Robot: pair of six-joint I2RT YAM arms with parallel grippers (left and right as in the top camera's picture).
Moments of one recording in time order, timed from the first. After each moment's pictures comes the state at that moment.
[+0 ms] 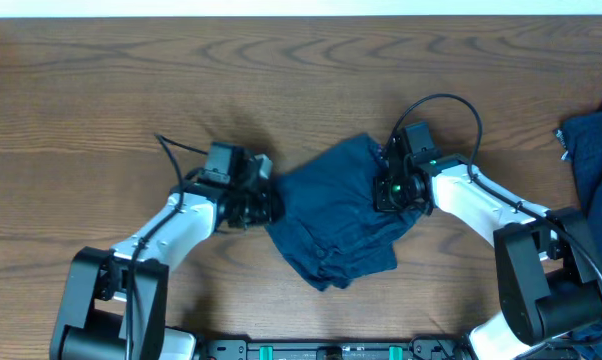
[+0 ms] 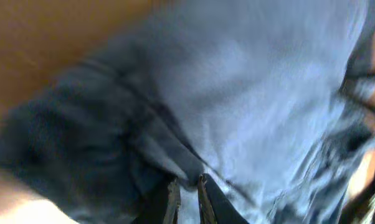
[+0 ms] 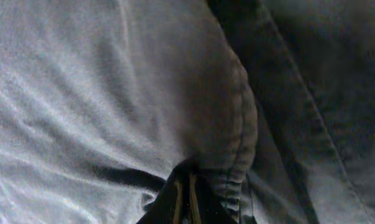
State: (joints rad) left arm -0.22 1.59 0.76 -0.36 0.55 -0.38; right arm 0.32 1.76 0.92 -0.51 -0.27 0.34
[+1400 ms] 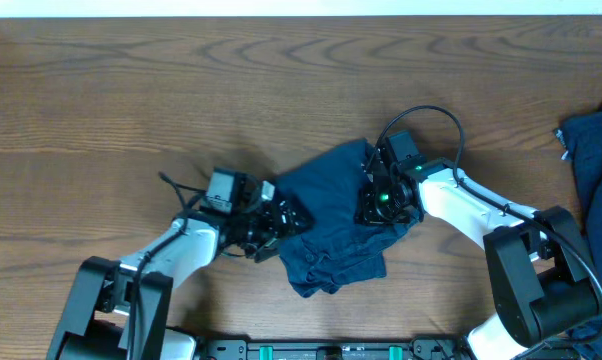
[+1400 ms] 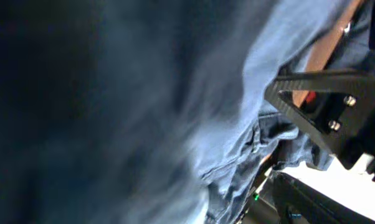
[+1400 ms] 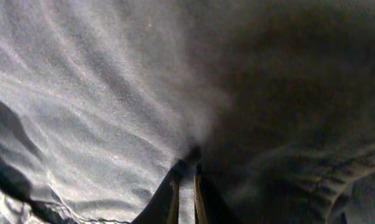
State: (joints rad) left arm -0.32 1.55 0.54 -0.14 0.80 -0.81; right arm 0.40 1.77 0.92 -0.56 -0.44 0.40
